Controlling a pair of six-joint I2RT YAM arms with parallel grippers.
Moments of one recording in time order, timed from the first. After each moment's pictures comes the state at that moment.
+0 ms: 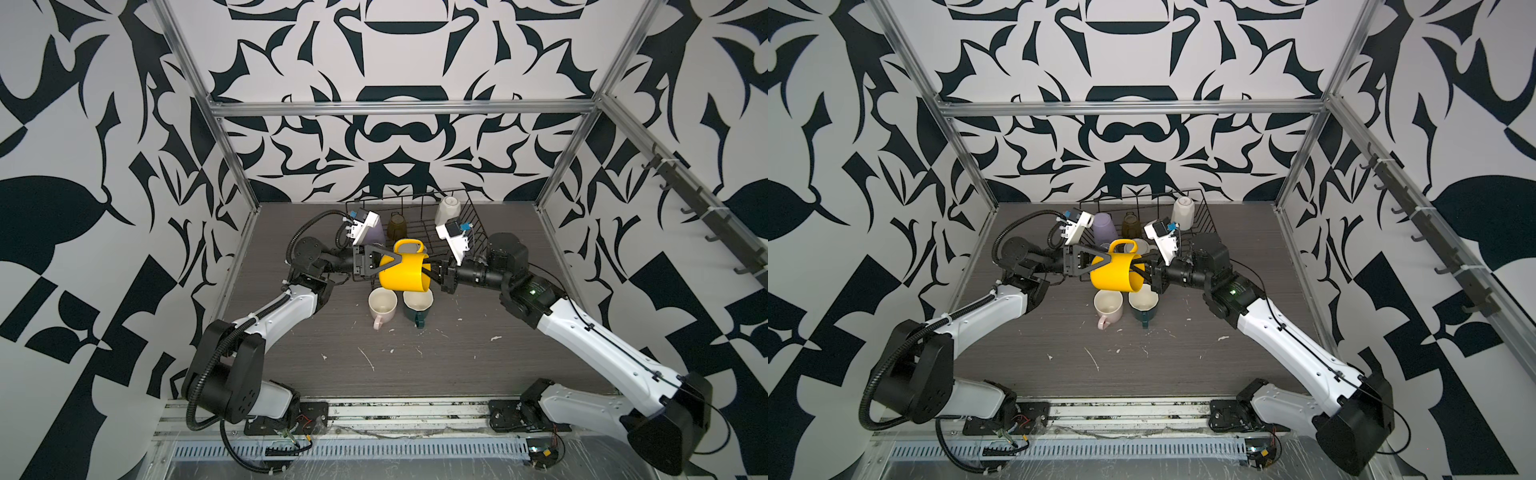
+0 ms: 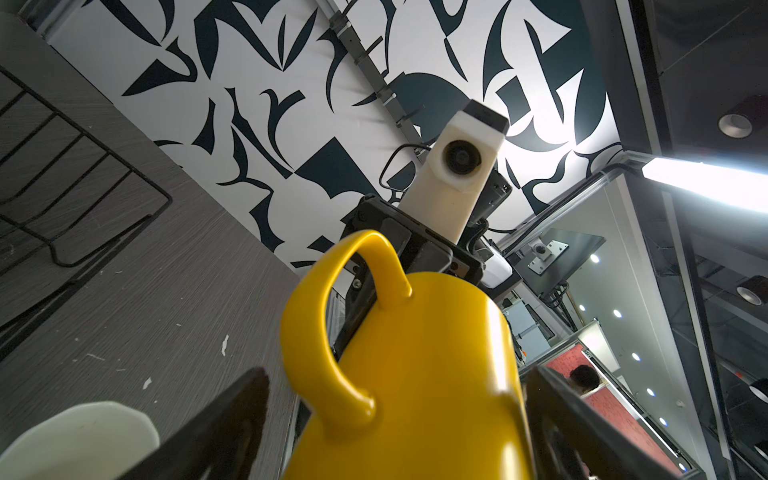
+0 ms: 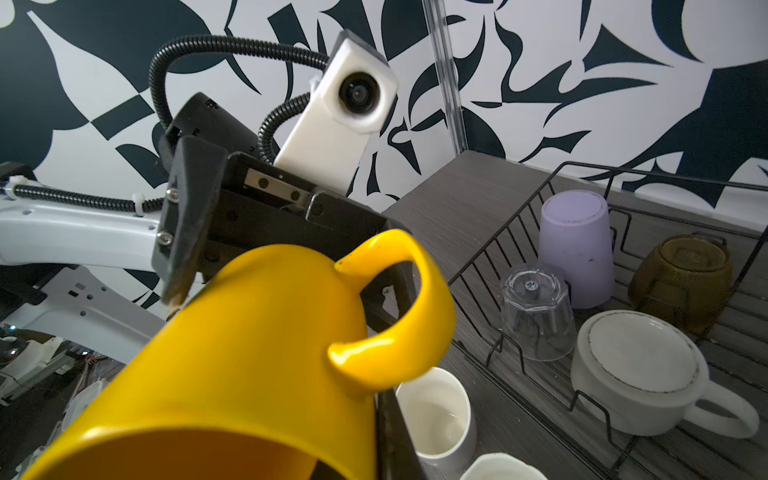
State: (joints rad) left arm -0.43 1.43 0.82 1.06 1.23 -1.33; right arm 0.61 1.13 1.00 -0.10 -0.59 0.25
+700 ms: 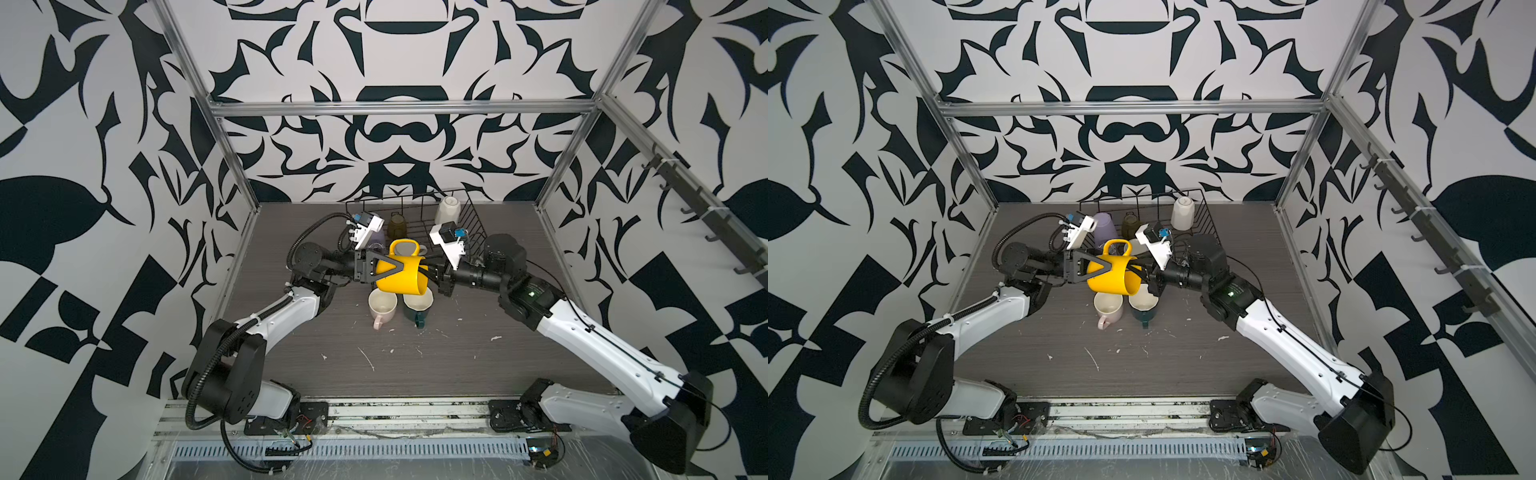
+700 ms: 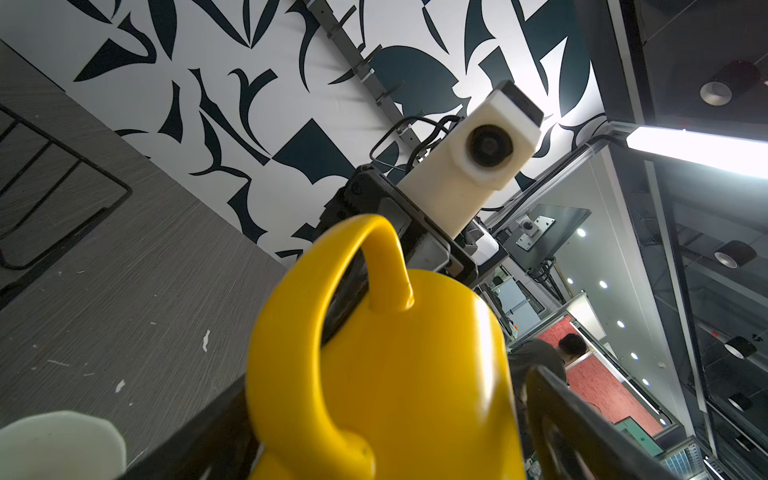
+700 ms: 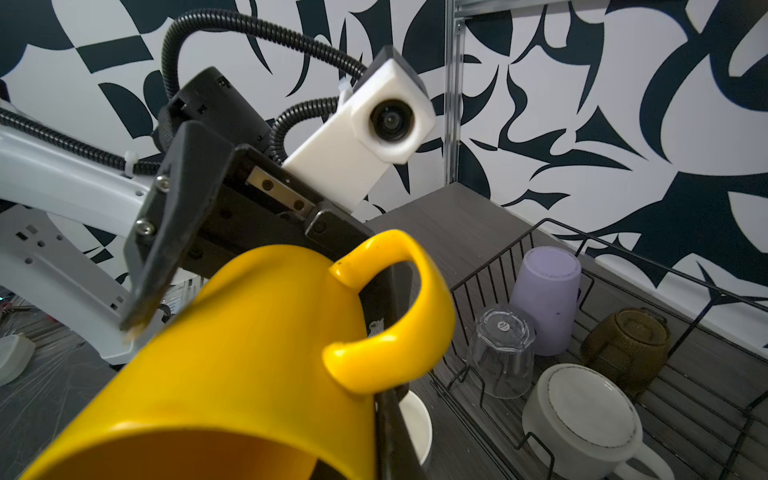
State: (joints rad) left arm -0.46 1.42 0.81 1.15 1.26 -1.36; right arm 0.64 1.13 1.01 -0.08 -0.53 0.05
